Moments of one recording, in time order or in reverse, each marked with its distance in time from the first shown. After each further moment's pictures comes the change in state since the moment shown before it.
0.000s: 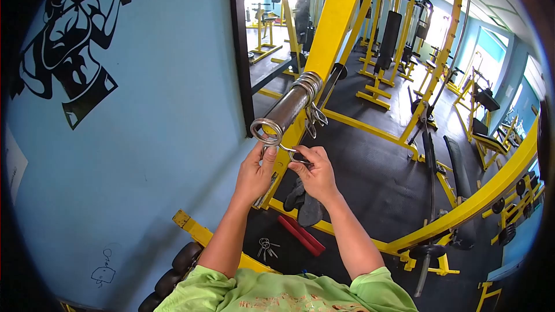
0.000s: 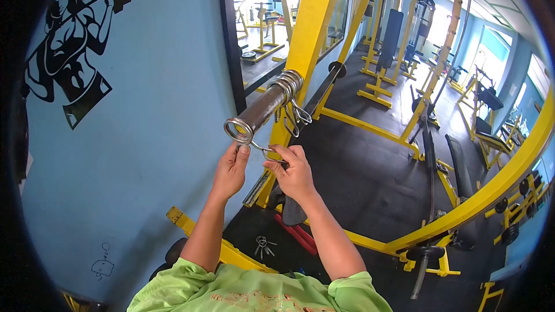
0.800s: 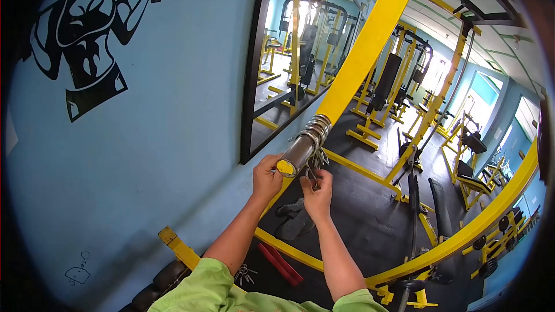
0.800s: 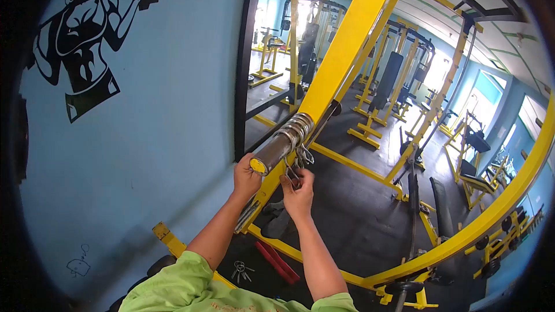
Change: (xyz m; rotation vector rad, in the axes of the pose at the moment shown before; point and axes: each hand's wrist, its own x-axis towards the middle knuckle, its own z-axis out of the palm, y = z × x) left_hand 0.078 -0.055 0.038 -0.179 0.320 0.362; right_hand 0.029 0.040 0.024 0.013 0.266 0.170
